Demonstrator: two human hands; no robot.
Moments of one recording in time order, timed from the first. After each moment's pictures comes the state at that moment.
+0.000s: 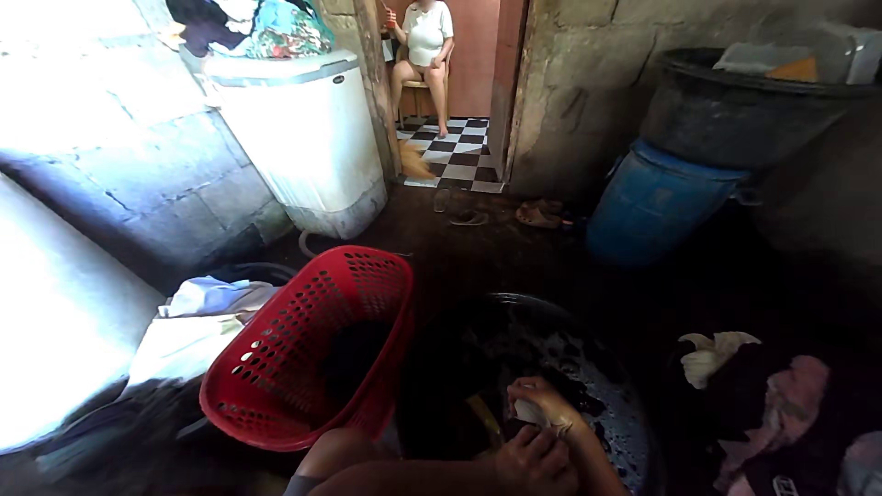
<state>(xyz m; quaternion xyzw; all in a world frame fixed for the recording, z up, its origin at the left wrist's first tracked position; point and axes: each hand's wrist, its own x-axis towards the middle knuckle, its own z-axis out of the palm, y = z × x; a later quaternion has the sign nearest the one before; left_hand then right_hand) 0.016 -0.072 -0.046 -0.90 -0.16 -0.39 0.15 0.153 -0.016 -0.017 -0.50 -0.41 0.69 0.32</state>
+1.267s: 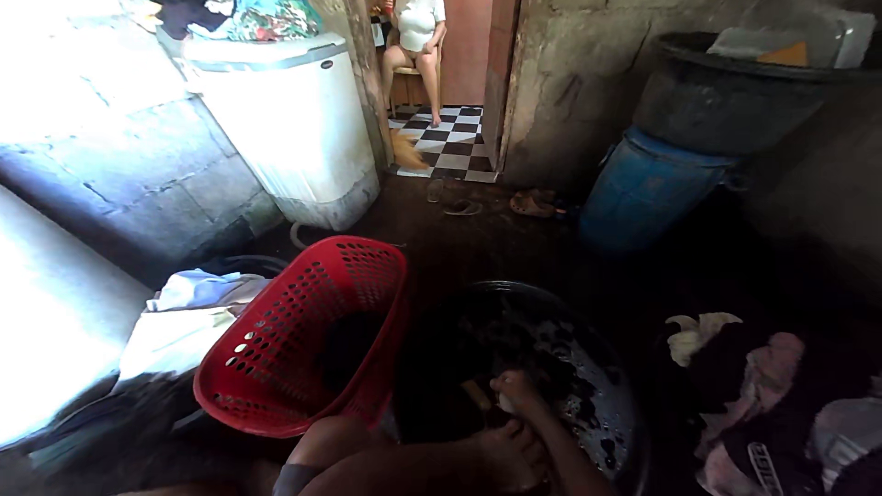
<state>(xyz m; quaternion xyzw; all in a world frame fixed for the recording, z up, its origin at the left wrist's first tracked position) -0.007 -0.079 -0.070 -0.97 -0.07 -0.20 0.09 0.121 -0.019 -0.034 -0.69 -0.49 0.52 0.14</state>
